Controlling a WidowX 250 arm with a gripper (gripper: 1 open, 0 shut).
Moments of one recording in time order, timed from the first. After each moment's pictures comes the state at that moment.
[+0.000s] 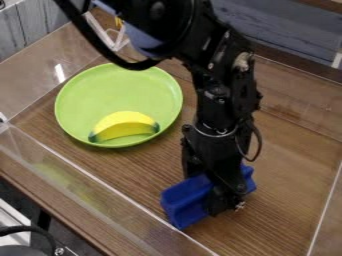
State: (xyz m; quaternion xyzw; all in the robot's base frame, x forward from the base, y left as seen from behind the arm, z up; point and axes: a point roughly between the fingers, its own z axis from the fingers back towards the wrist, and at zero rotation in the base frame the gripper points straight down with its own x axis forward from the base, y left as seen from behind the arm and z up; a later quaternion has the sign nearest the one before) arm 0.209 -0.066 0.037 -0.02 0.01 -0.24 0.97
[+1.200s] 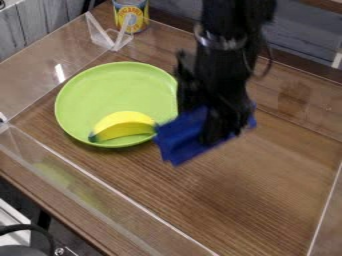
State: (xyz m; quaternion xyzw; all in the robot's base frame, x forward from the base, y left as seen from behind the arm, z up) arm 0.229 -0.034 0.122 0.03 0.01 -0.18 0.98
